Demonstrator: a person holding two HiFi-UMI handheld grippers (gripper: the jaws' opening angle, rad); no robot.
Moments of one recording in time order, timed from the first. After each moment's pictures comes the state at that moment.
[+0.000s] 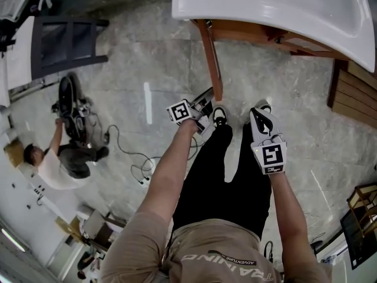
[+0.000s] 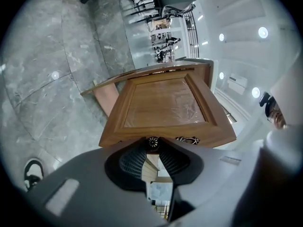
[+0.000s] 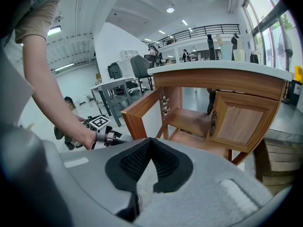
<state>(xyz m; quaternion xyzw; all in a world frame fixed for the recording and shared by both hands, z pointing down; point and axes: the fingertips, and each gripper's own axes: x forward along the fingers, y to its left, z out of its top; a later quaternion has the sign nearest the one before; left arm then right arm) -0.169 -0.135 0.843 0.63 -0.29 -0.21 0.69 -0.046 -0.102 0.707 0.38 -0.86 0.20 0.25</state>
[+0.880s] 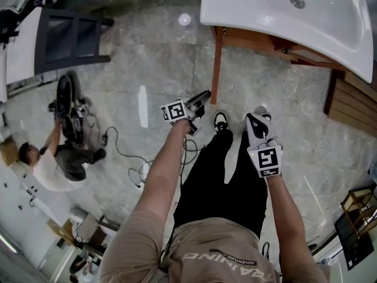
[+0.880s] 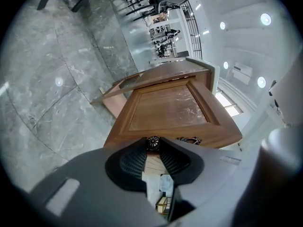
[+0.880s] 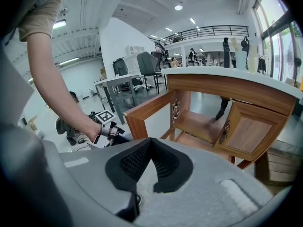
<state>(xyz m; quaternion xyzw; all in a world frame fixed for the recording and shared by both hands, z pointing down) -0.245 -0.134 0.862 0.68 -0.35 -0.06 0.65 -0.097 -0.097 0.692 0.36 -0.87 0.18 0.28</state>
